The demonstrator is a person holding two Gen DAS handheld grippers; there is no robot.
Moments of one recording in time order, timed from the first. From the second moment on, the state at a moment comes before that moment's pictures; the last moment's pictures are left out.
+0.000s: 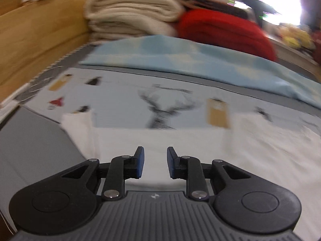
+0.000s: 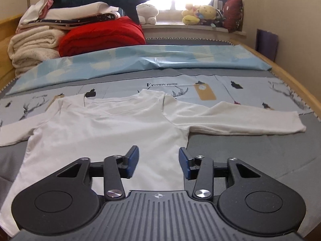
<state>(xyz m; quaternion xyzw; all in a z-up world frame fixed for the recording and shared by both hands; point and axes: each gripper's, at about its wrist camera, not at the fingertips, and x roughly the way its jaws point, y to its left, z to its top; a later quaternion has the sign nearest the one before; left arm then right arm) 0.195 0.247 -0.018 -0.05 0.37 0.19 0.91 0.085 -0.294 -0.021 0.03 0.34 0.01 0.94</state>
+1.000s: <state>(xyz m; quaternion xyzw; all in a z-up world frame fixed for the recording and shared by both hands) 0.295 0.337 -0.045 -0.12 0.33 0.29 0.89 0.151 -0.238 -0.044 -0.04 0.47 0.04 0.88</state>
